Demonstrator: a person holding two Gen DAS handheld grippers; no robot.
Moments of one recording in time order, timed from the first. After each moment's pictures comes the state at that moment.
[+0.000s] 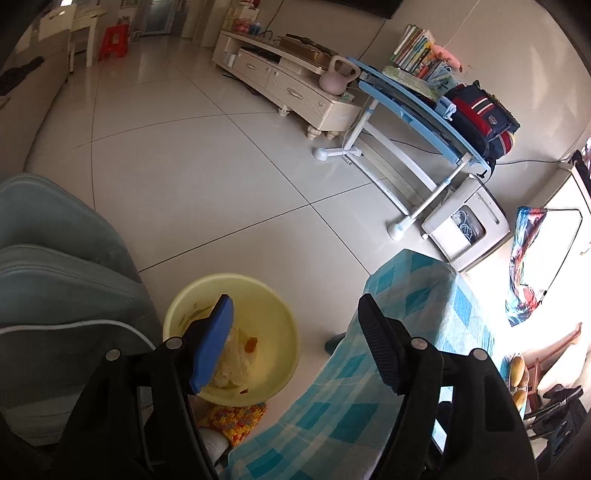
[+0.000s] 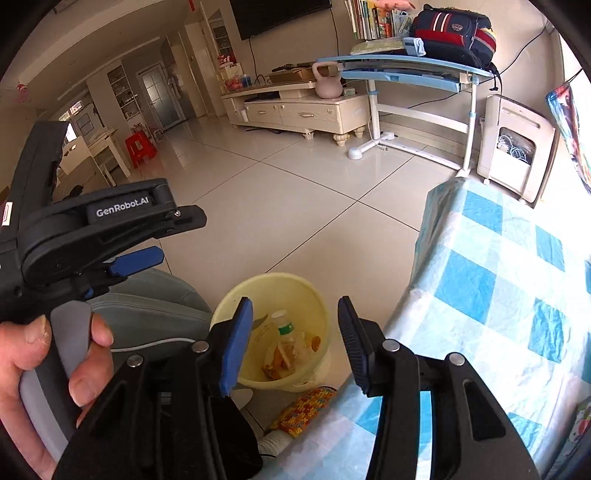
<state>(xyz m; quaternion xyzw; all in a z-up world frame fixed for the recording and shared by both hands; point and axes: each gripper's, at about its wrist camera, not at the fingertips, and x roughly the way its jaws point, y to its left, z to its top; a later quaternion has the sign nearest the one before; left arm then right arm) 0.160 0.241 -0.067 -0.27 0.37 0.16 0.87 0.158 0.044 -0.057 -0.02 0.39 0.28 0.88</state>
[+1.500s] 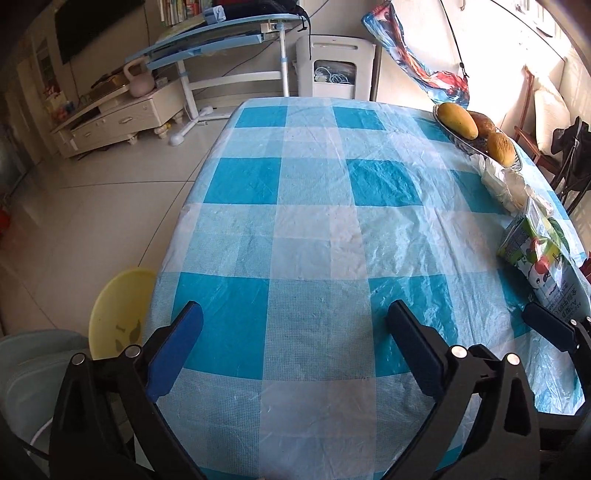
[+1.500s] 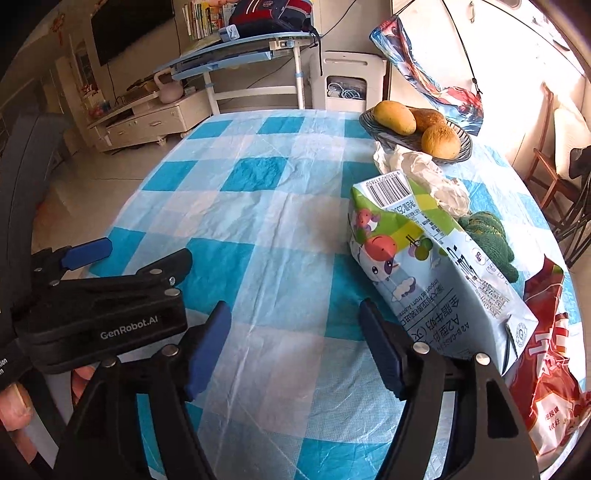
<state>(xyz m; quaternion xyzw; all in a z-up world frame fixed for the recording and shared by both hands) 0.161 -0.013 -0.116 0.05 0.47 -0.04 0.88 0.111 -0.147 -0.099 0.03 0.44 0.03 0.90</state>
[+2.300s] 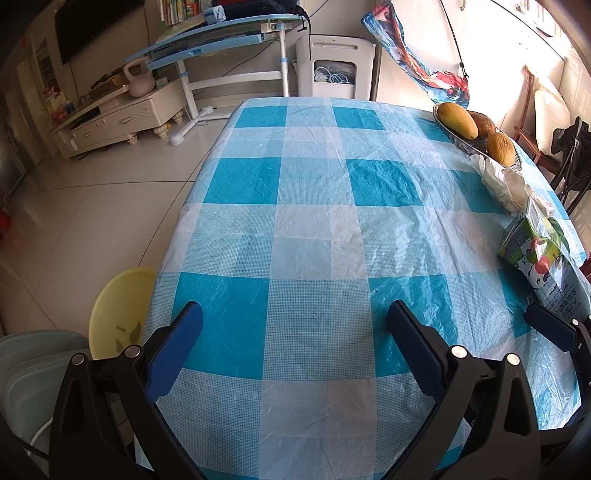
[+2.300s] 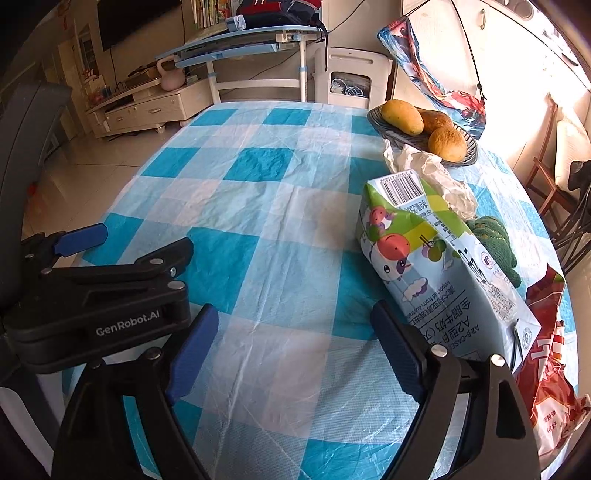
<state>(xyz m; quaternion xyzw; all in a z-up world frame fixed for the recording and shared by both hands) 0.161 -0.013 -0.115 0.05 0.47 -0.04 0.88 0.113 -0.135 -0.103 0.01 0.45 0.03 0.90</state>
